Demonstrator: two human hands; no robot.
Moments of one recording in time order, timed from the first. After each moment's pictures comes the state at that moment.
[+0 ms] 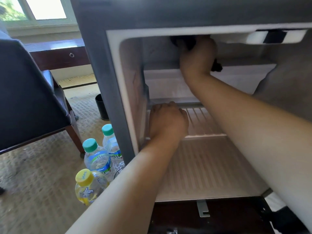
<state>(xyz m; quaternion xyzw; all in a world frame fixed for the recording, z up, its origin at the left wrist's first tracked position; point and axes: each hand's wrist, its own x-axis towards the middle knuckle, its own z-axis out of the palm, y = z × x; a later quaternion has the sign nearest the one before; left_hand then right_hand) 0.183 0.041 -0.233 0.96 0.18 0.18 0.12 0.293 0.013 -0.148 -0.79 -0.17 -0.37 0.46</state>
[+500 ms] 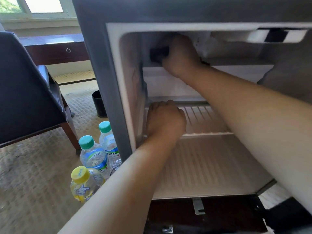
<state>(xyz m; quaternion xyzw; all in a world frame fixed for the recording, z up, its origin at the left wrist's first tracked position) 0.181 0.042 -0.232 0.96 0.18 0.17 0.12 0.288 0.026 -0.136 -0.85 -0.36 -0.24 0.30</state>
